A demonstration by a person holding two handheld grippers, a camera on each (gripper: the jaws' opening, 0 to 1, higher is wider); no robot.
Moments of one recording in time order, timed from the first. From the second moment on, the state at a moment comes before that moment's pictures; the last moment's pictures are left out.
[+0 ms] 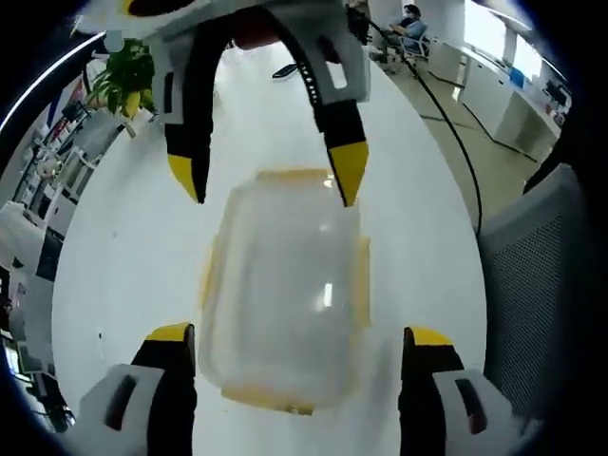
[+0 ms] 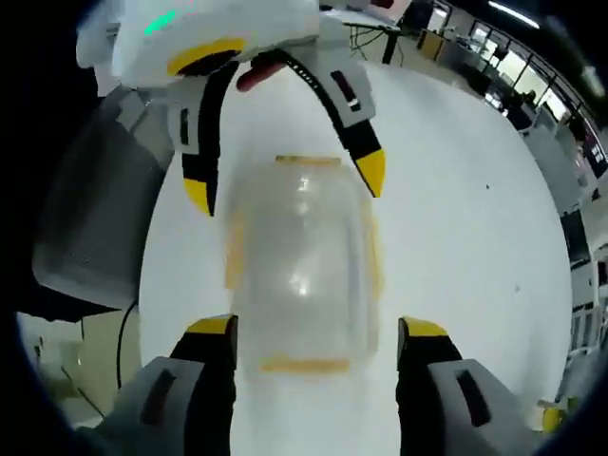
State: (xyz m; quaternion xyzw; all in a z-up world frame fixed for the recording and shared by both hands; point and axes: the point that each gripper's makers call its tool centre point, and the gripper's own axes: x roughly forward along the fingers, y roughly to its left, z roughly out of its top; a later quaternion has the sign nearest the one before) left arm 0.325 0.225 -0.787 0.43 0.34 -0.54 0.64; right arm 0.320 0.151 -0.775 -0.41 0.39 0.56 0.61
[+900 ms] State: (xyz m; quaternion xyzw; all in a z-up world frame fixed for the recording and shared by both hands) left arm 0.329 0.233 -0.807 0.44 0.35 -0.54 0.63; right arm 0.315 0.147 -0.803 -0.45 0.39 0.57 0.57
